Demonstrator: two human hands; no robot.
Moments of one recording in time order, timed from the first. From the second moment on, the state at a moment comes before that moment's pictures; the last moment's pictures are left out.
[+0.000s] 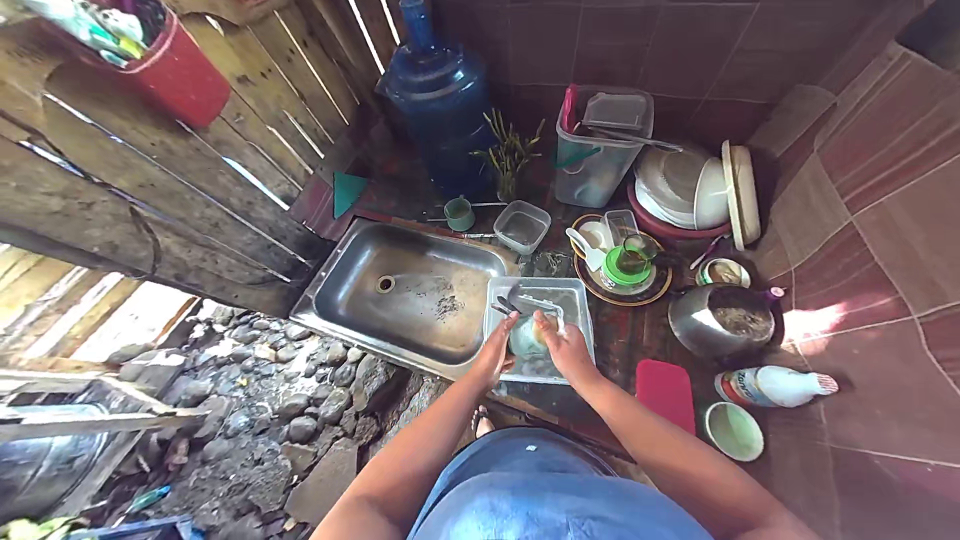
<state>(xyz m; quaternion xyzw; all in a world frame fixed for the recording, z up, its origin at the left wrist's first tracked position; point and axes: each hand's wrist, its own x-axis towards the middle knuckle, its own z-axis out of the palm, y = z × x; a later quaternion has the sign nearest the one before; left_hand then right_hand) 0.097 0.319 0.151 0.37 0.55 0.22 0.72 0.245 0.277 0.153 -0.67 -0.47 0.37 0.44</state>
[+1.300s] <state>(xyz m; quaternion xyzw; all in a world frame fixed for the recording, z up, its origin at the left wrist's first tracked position) 0.076 0.286 0.148 0.31 0.45 0.18 0.82 0.247 0.224 0.136 -0.56 -0.73 0.07 0.37</state>
